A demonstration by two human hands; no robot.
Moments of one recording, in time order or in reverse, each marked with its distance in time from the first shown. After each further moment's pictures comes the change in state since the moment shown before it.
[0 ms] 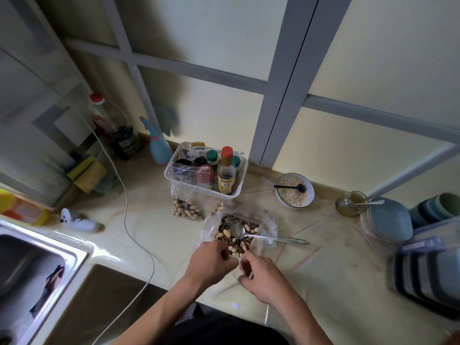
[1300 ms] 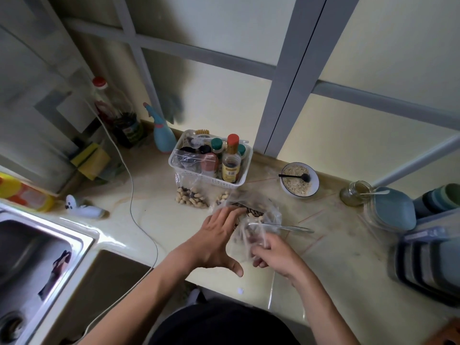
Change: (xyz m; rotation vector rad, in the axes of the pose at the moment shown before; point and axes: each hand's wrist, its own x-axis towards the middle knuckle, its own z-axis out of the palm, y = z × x) left_hand 0.008 -0.011 -0.035 0.209 -0.180 0.499; right_hand 0.010 0.006 -0.017 0.665 -0.089 0.156
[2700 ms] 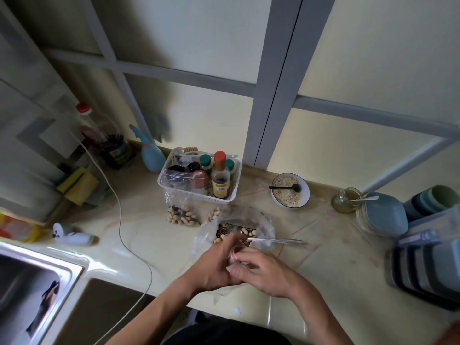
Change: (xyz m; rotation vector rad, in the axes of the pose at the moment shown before) left_hand 0.020 0.001 0.030 -0.441 0.087 0.037; right_hand -0.017 -0.027 -0.013 -0.414 -0.172 -0.477
